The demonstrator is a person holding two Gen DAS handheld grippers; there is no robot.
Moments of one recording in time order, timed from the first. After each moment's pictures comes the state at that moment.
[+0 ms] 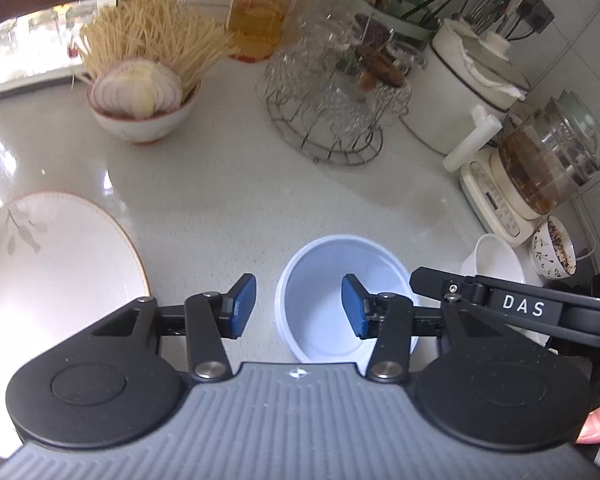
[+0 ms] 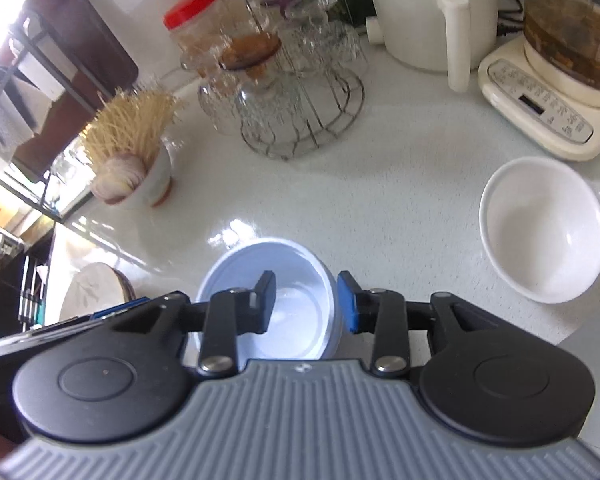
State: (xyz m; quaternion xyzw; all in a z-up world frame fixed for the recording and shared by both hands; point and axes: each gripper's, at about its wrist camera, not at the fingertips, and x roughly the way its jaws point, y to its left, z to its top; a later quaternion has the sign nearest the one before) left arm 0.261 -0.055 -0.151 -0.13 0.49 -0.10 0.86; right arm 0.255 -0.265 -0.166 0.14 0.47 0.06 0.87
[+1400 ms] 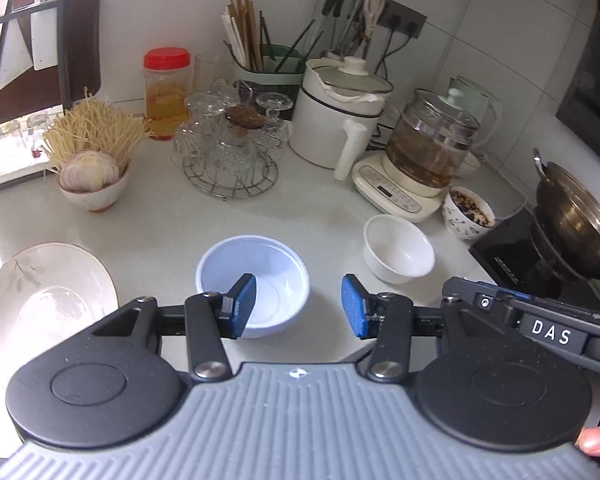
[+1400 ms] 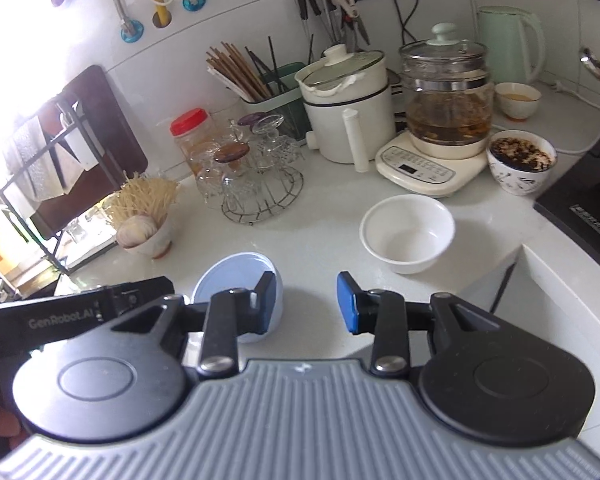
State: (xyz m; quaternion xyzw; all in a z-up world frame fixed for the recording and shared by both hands) left arm 0.132 -0.096 -0.084 -0.06 0.37 -0.20 0.90; right arm 0.077 -0.297 -0.111 0.14 0.30 -0.02 0.94
